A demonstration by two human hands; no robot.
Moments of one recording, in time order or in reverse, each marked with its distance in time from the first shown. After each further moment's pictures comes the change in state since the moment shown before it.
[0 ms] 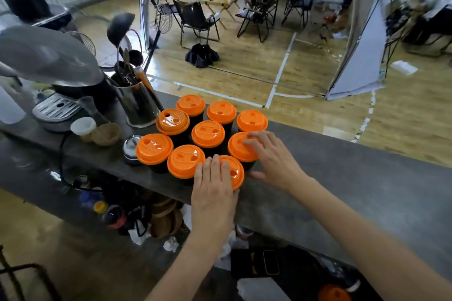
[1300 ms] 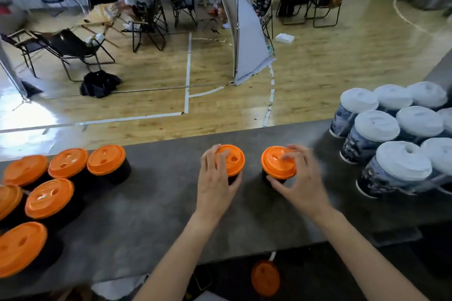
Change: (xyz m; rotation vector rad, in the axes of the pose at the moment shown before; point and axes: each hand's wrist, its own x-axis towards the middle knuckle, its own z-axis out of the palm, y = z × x) left_hand 0.063 0.268 0.067 -0.633 0.128 0.469; right_hand -0.287 0.174 -0.049 0.192 0.648 0.677
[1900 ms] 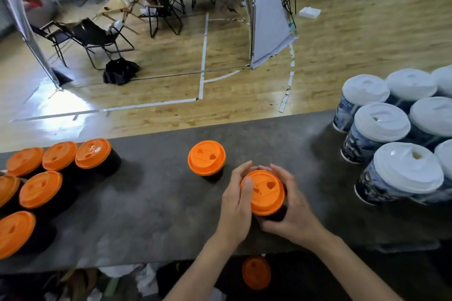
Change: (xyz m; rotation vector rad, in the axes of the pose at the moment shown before) left_hand -0.024 0.108 0.027 -0.753 -0.142 -0.408; right_hand -0.037 0.027 -0.027 0.543 -0.445 0.102
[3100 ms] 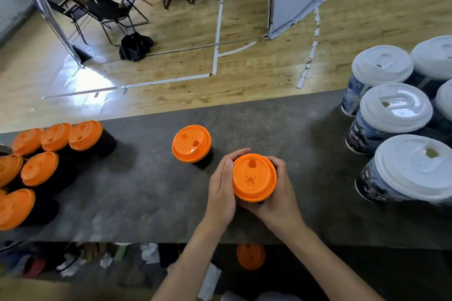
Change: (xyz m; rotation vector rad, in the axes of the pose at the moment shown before) left_hand 0.013 -0.009 0.029 -0.162 0.112 -0.138; right_hand 0.006 0.020 0.014 0.136 0.225 0.124
